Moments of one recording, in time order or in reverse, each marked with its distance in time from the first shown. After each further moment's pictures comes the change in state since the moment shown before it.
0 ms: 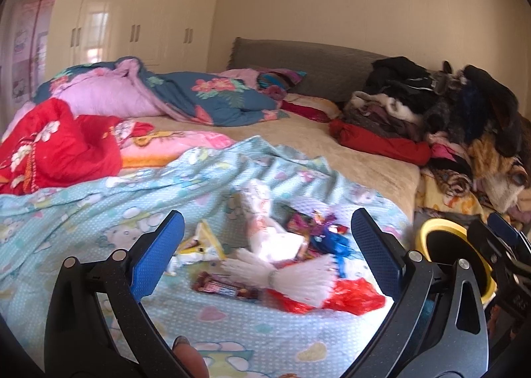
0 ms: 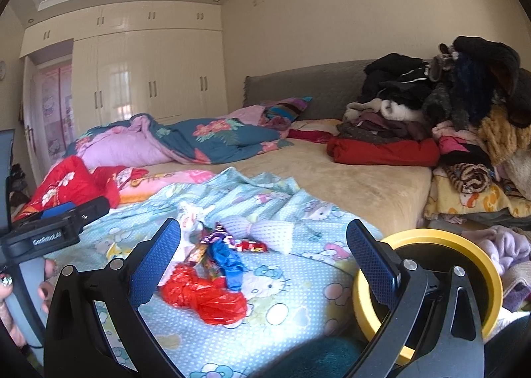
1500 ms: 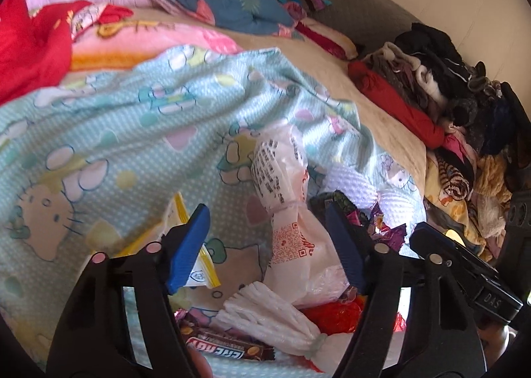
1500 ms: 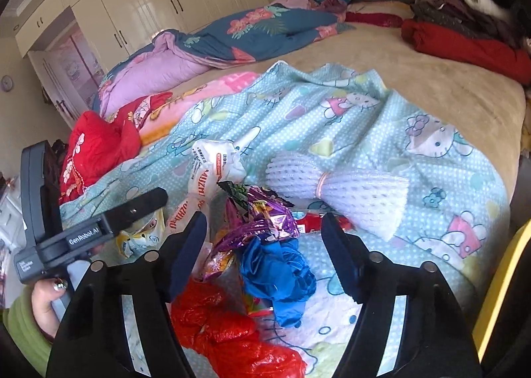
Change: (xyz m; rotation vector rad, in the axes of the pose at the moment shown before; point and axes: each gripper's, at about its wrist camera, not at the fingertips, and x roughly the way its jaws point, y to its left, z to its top) left arm 0.175 0.060 -0.006 -0.220 0.411 -0.122; right arm 0.206 0.011 0.000 0.126 0.524 0.298
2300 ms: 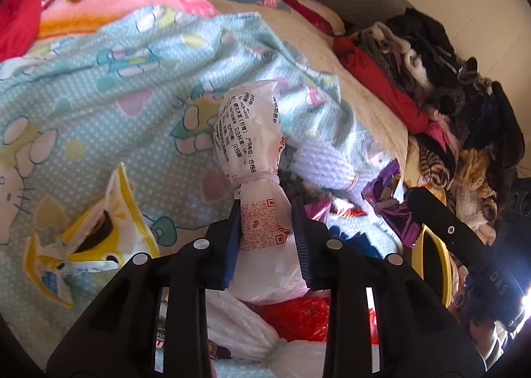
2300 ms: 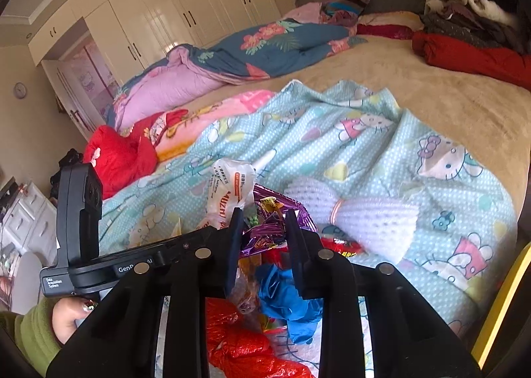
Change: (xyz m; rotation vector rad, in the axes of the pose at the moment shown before) left arm 0.019 -0.016 -0.002 -0.044 0.105 -0.108; right arm -0.016 0.001 0.017 -0.010 -0.071 0.065
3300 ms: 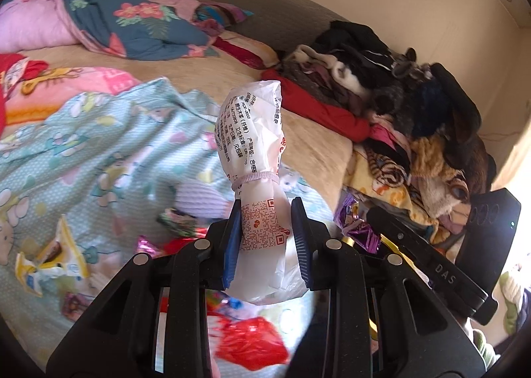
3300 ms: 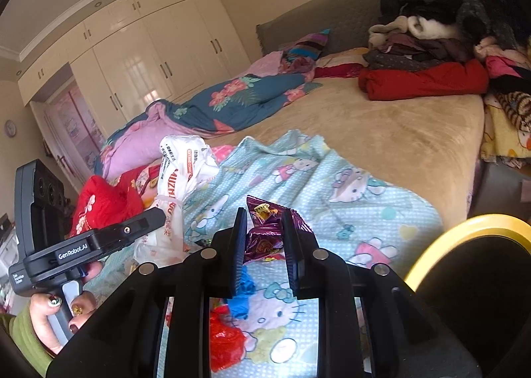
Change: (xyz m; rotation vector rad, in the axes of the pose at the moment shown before) left arm -0.047 -0.125 -0.015 0.222 -0.155 -0.132; right arm -0.116 -0.065 -0.014 0.096 -0.211 -0.100
